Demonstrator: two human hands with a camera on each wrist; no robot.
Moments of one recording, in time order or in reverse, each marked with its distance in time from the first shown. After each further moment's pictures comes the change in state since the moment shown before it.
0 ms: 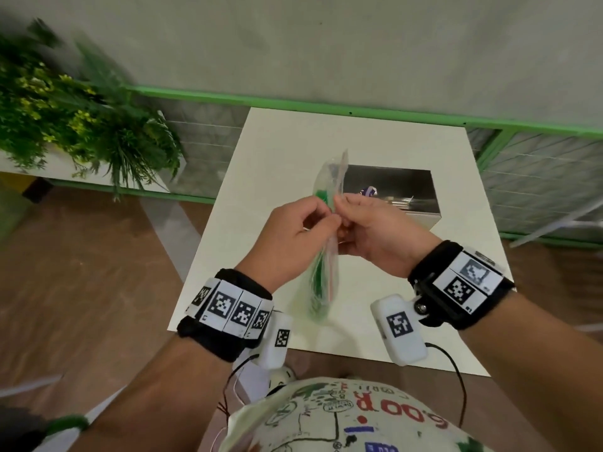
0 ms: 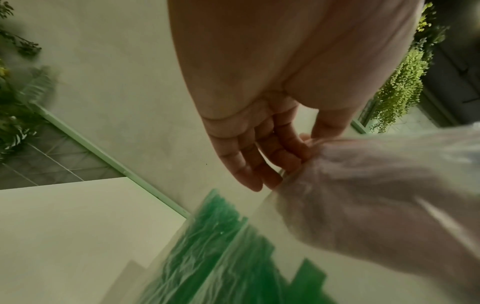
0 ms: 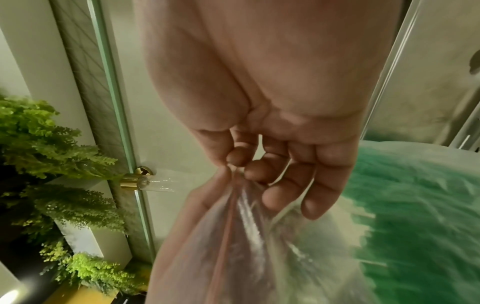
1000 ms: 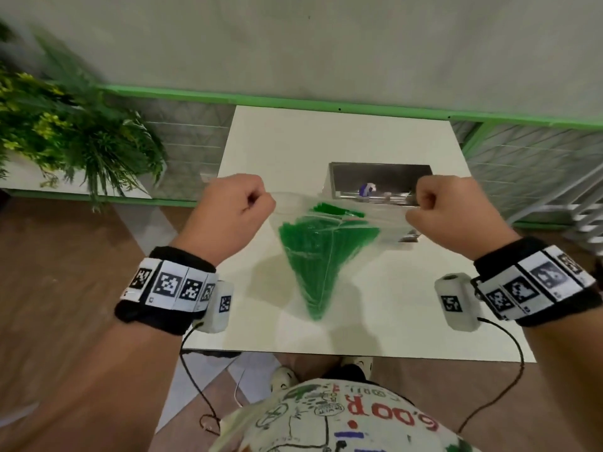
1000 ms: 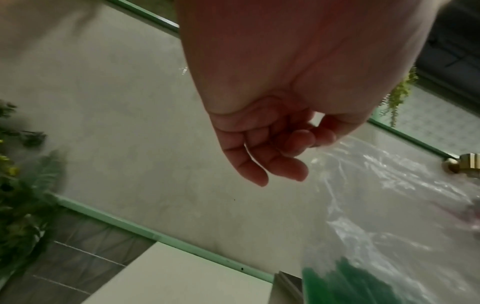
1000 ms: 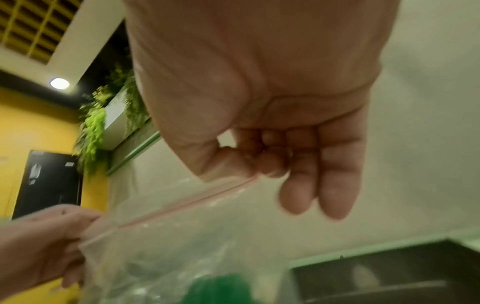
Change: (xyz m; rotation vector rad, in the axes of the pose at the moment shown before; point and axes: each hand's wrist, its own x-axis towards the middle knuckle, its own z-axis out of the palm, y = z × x) left_hand 0.028 -0.037 -0.112 0.439 0.074 0.169; right_hand -0.023 -0.023 -0.039 -1.316 0.687 -0.201
